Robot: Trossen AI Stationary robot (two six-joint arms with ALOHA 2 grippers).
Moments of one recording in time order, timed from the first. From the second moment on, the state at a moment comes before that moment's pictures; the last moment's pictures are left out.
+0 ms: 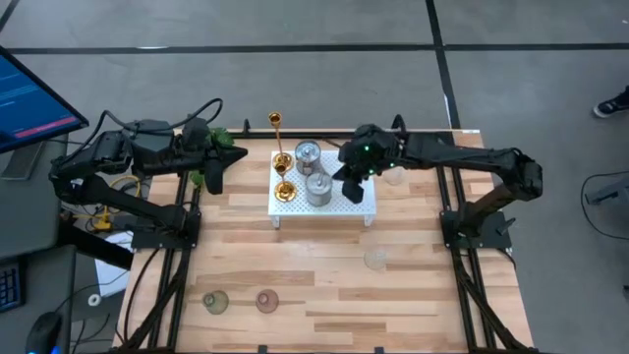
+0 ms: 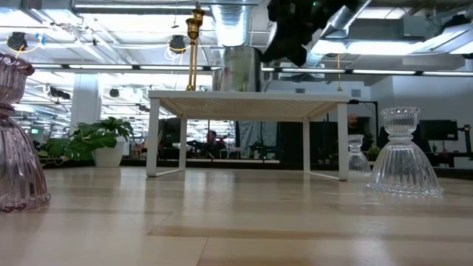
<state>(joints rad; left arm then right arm) -0.08 0.82 1.52 -0.85 -0.40 -0.44 -0.24 1.49 1.29 -0.55 -0.15 0.07</state>
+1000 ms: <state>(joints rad) -0.08 0.82 1.52 -0.85 -0.40 -0.42 -0.31 1.31 1.32 -1.23 0.34 0.37</state>
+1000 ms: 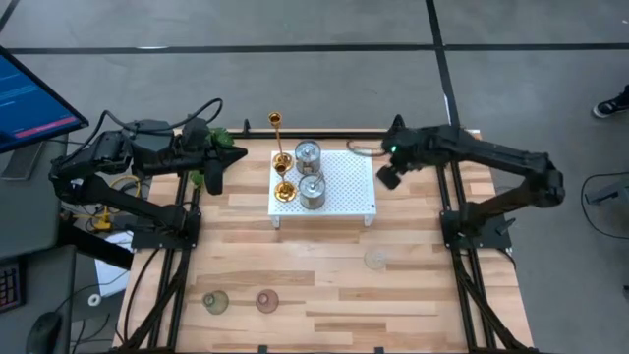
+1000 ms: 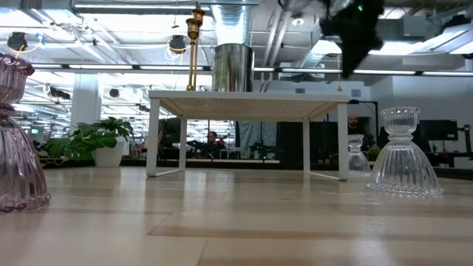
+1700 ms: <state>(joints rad) -0.08 0.82 1.52 -0.85 -0.40 -0.43 -0.67 1.58 1.28 -1.18 0.10 0.24</state>
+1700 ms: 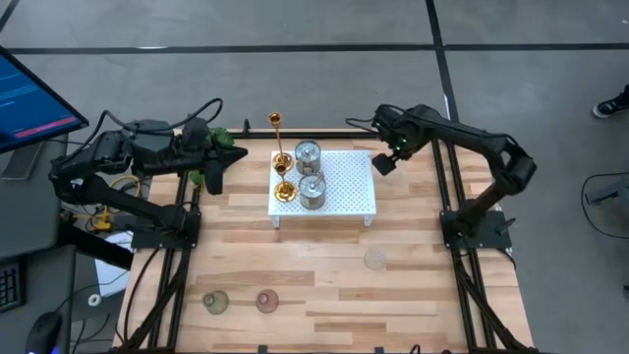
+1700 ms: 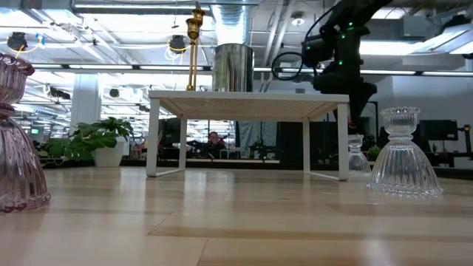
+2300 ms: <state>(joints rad) -0.08 0.82 1.52 -0.85 -0.40 -0.43 -0.75 1.58 1.09 -0.94 0.00 0.21</state>
